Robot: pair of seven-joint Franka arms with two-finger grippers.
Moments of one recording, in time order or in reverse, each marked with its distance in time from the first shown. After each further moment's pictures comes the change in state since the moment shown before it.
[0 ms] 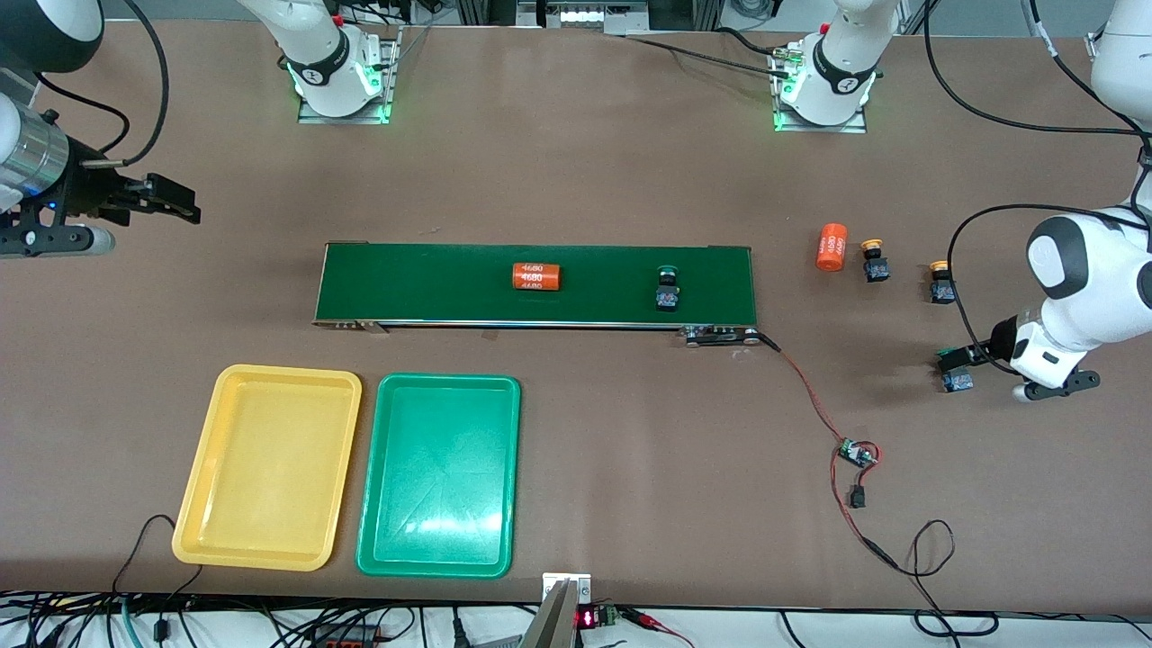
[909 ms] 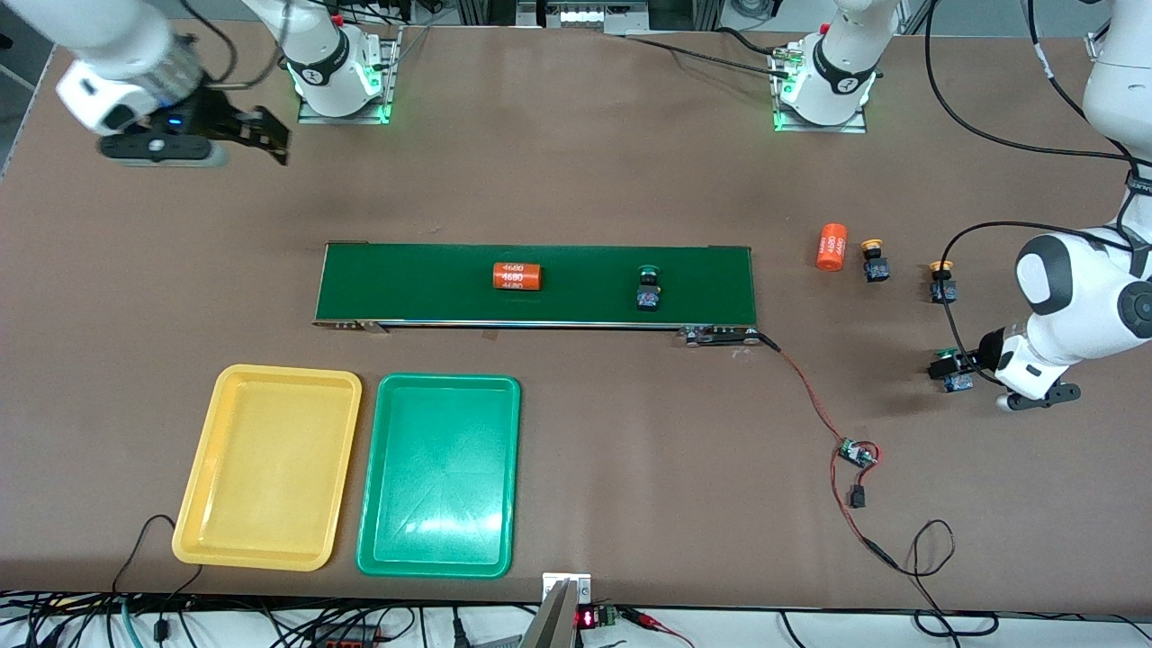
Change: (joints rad) left arm -0.005 0.093 0.001 0.059 0.066 0.001 0.011; right arm -0.250 -0.389 0.457 -0.464 0.138 0.220 0.206
